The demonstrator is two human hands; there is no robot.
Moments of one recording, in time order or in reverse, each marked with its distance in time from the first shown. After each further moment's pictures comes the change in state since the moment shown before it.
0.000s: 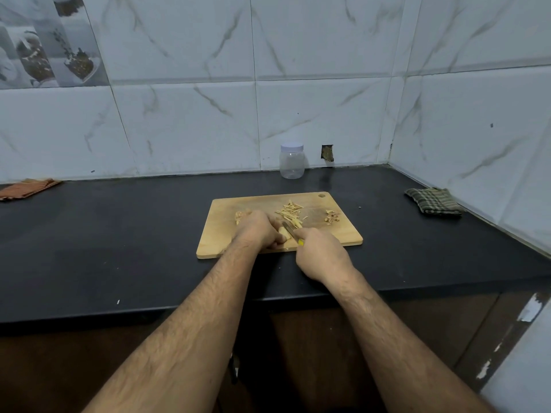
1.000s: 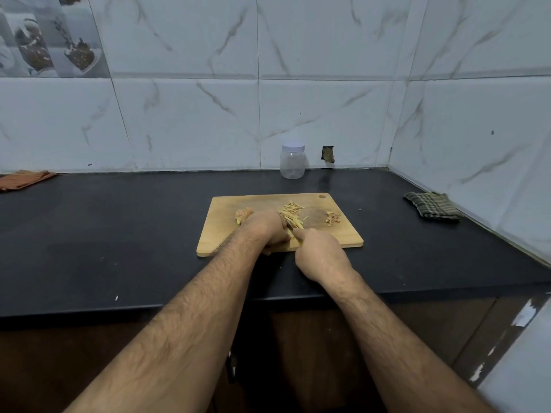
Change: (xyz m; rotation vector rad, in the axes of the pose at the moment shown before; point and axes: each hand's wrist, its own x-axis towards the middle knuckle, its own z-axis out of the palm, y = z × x) left_hand -0.003 0.017 -0.003 0.370 -0.139 0.140; right_hand -0.003 -0.010 -0.002 -0.045 -0.023 0.022
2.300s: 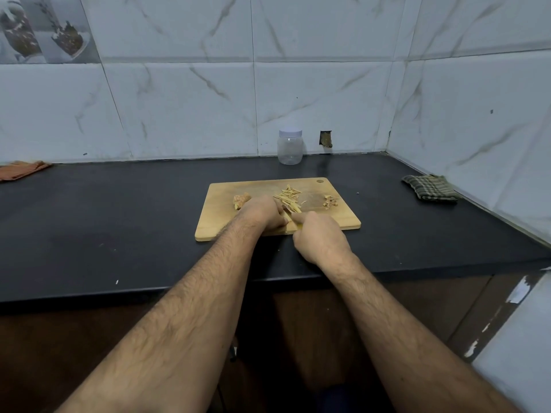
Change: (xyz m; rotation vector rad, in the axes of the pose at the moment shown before) left_hand -0.002 -0.004 0.003 0.154 0.107 0.051; right_hand -0.003 0.003 0.001 0.033 0.040 0.029
